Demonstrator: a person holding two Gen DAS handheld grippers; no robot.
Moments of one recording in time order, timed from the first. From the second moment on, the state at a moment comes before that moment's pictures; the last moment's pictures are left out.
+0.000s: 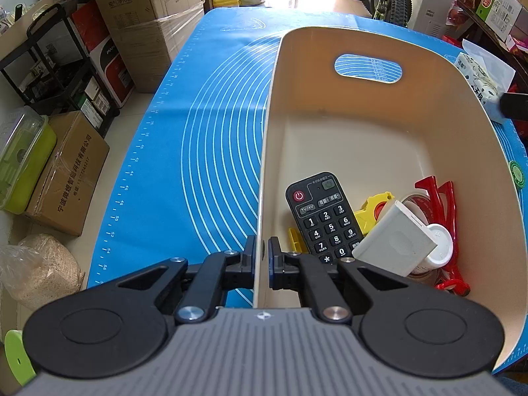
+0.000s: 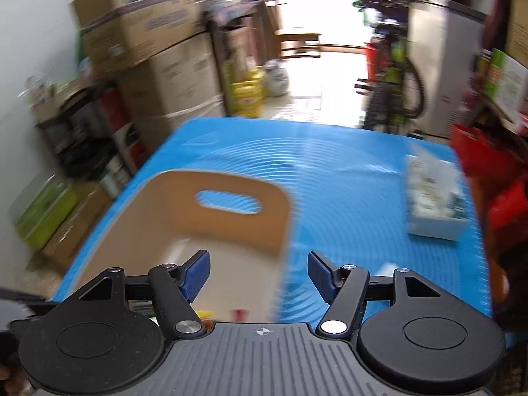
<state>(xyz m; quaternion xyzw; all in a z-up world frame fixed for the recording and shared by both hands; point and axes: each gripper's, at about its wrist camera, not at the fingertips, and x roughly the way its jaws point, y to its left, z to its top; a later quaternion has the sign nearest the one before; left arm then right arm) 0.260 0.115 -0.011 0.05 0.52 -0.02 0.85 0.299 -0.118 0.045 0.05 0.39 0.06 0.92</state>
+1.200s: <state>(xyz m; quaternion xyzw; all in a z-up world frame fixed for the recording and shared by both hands) 0.259 0.113 -0.012 0.05 0.52 -0.01 0.85 0.325 -0.248 -0.096 0.08 0.46 -0.11 0.88</state>
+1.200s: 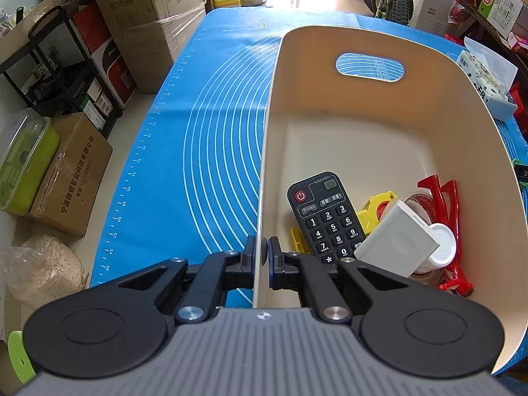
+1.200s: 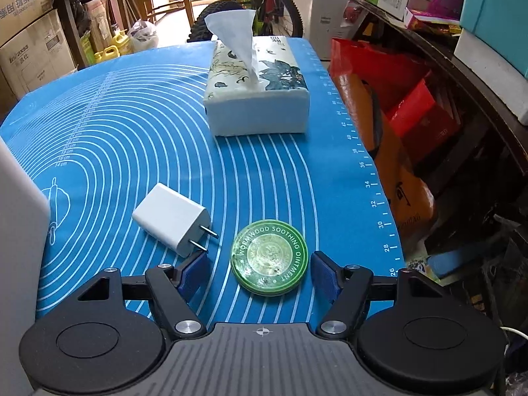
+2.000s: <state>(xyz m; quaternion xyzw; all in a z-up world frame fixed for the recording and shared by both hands) 0.258 0.113 -0.012 0.06 0.52 -0.01 0.85 0.298 -0.231 -0.090 0.04 0.42 -0.13 0.90</state>
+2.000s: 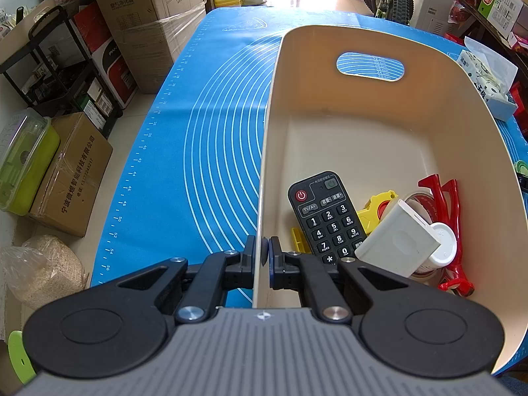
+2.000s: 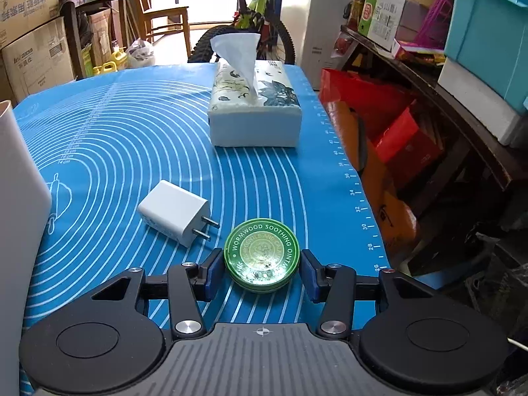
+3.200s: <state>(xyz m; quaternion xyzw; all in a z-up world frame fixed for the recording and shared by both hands) 0.258 0.113 -0.012 0.05 0.52 -0.02 0.85 0.284 -0.030 0.022 -0.02 0.34 0.15 0.93</state>
